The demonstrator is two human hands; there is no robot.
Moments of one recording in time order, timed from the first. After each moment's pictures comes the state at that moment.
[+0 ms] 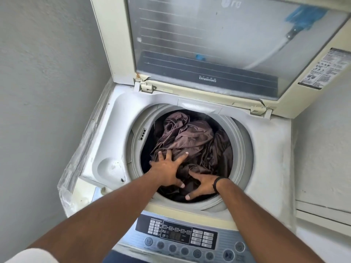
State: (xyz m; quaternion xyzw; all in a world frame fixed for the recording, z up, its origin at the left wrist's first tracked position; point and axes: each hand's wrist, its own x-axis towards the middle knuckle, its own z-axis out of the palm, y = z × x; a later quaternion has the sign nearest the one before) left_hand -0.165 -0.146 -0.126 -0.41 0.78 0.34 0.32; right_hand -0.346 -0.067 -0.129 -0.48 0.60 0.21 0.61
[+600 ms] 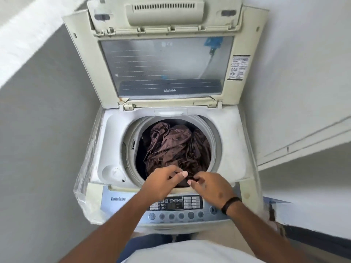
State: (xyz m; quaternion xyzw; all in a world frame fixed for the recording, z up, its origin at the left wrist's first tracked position) left_hand -0.136 -0.064 -0.012 -0.42 0.78 0.47 0.03; right_hand -0.314 0.054 0.004 -0.52 0.80 -0.08 0.30
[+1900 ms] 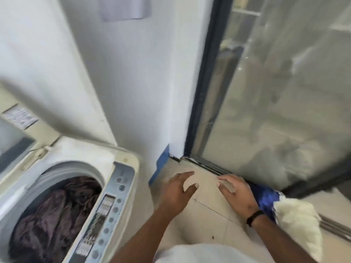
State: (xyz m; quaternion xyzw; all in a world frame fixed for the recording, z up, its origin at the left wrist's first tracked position) left_hand -0.159 0.189 0.003 0.16 0.86 0.46 0.12; right_hand -0.090 0.410 0.036 0.11 0.92 -0.36 -0.07
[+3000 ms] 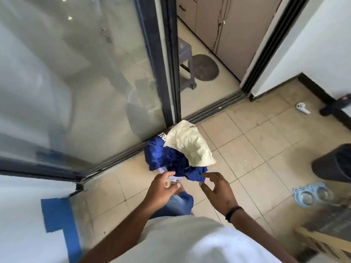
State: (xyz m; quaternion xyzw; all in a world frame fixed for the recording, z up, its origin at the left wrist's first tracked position) left_hand 0.000 0.635 -0.056 0.41 0.75 0.22 0.46; right_hand 0.220 0.696 -0.049 0.57 0.68 -0.45 -0.12
